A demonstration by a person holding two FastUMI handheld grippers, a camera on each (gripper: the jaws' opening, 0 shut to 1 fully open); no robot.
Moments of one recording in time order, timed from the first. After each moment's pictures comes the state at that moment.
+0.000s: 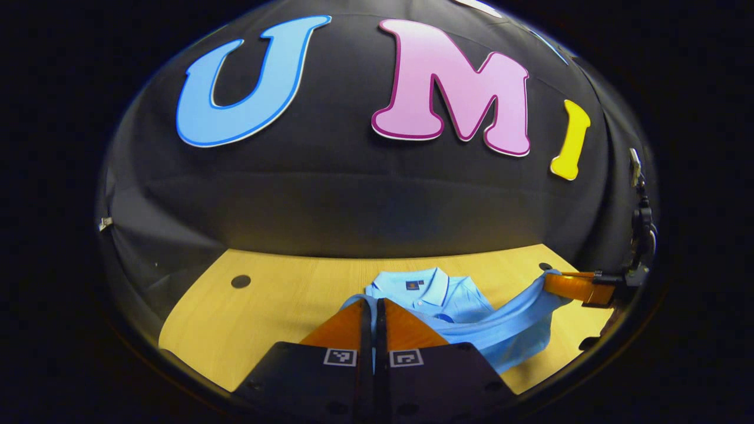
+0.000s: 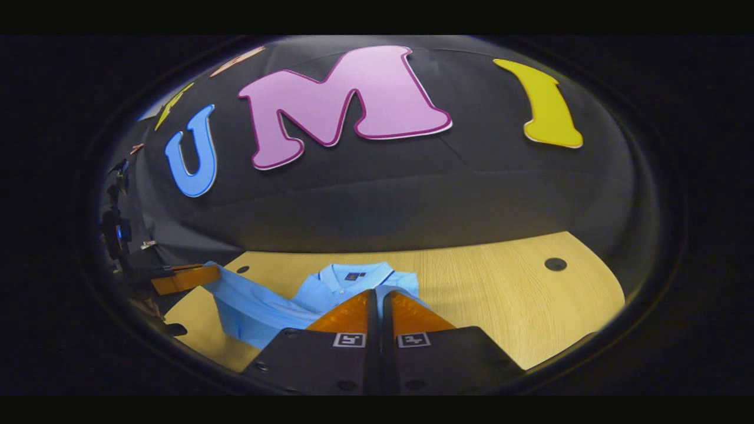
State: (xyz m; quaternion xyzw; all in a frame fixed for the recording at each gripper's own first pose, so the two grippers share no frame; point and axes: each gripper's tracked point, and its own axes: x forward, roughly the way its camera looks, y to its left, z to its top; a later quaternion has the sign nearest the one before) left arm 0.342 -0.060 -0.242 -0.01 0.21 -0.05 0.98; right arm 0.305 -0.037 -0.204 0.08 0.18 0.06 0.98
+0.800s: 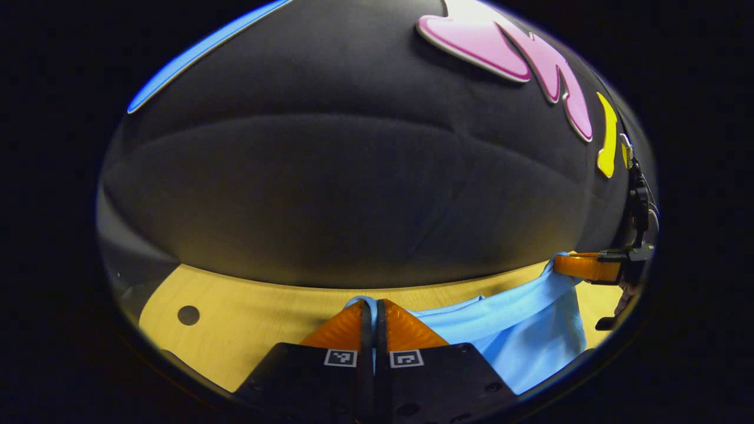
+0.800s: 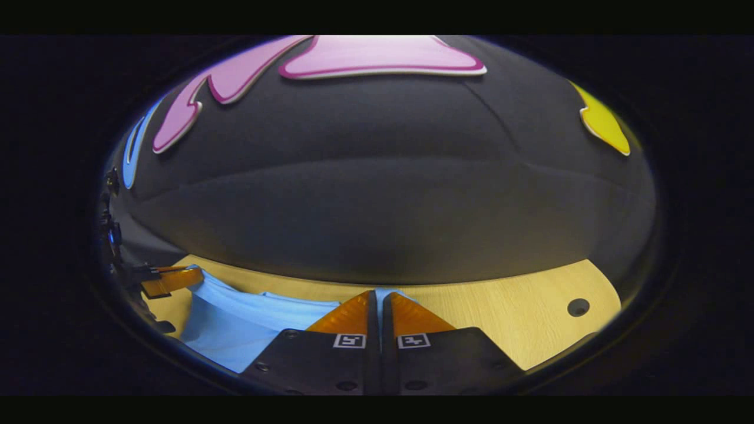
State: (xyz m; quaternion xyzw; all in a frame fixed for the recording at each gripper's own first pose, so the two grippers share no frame) left arm 0.514 -0.053 -0.334 -0.04 0.21 -0.08 0.97; right arm 0.475 -0.072 -0.269 0.04 0.19 0.01 0.98
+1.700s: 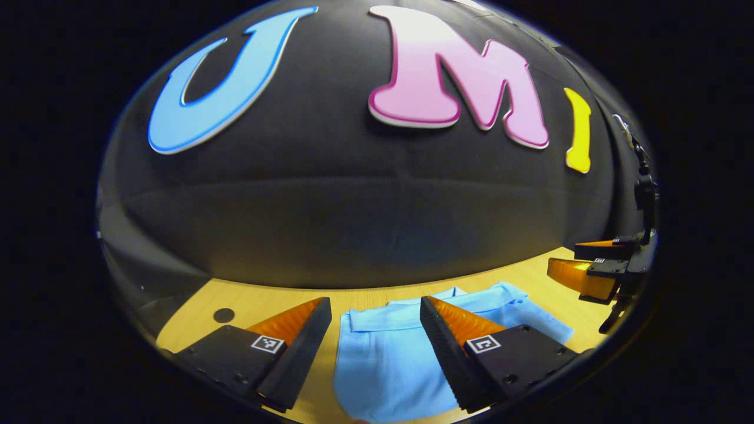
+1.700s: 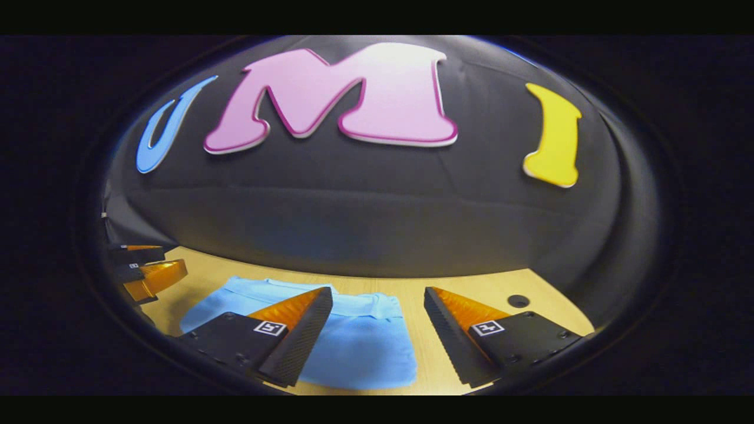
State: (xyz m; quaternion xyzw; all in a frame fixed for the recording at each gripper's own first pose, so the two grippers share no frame) left arm 0.387 -0.049 -0.249 0.02 0.14 -0.06 0.99; right arm 0.335 -0.067 -0.182 -0.03 0.13 -0.06 0.99
